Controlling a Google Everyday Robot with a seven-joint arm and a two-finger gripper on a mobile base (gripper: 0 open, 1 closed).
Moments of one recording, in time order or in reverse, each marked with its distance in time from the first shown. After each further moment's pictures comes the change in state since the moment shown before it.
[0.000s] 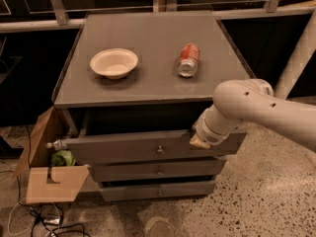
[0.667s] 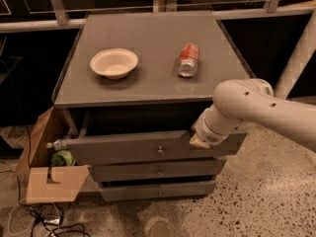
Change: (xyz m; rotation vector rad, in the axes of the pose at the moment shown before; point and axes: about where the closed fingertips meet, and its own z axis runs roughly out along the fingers) arm 0.000 0.000 0.000 0.000 0.000 0.000
